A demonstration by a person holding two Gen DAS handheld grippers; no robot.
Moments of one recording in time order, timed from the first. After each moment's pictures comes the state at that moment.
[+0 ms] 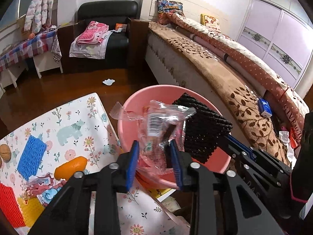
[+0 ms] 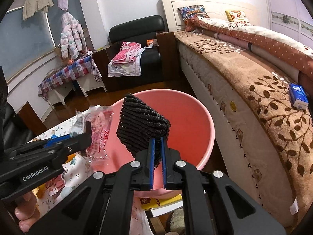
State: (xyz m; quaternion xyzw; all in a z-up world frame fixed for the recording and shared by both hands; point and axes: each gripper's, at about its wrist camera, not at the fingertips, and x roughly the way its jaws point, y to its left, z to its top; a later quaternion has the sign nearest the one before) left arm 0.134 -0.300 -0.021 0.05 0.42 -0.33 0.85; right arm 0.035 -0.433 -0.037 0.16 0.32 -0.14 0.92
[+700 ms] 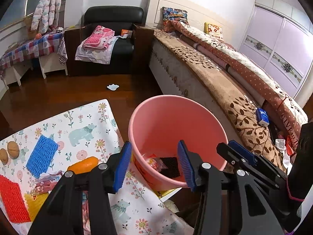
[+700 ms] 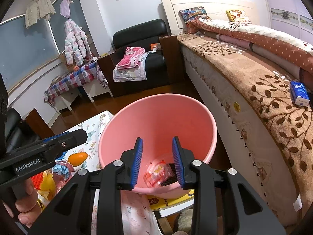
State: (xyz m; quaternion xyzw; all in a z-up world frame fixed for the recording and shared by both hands) left arm 0.129 -0.271 0.000 0.03 0.40 -0.32 0.86; right arm 0.022 -0.427 -0.023 0.17 0.30 -0.13 0.93
